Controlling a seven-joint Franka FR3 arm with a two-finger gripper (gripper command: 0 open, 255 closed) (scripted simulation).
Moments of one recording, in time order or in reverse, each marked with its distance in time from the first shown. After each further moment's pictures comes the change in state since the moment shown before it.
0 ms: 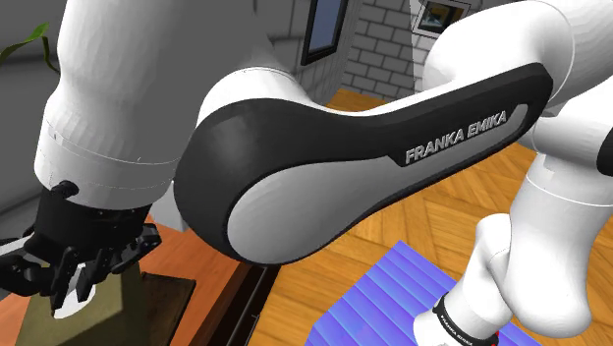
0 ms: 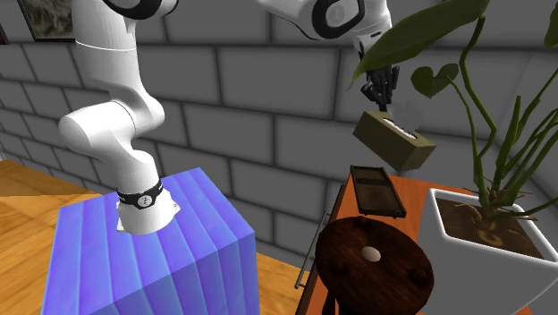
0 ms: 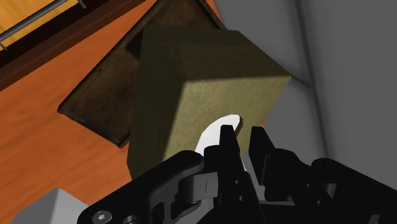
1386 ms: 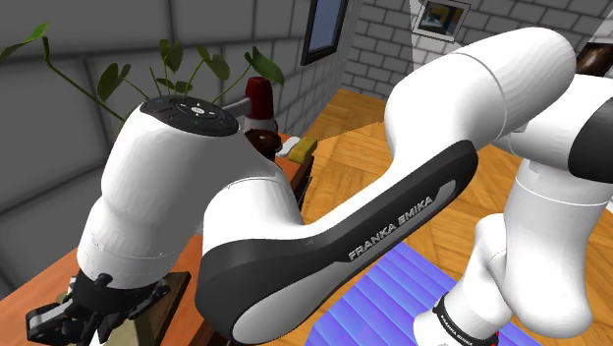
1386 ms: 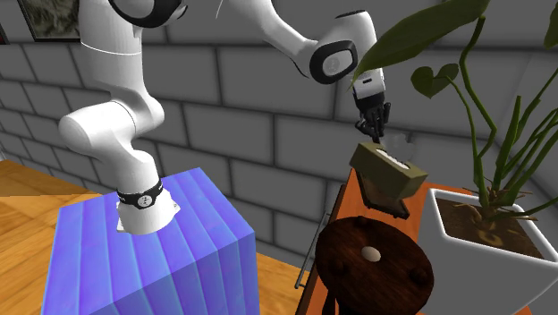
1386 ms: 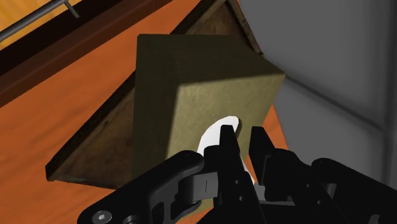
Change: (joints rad) arm 0.019 0.077 -0.025 -0.156 -0.063 0.229 0.039
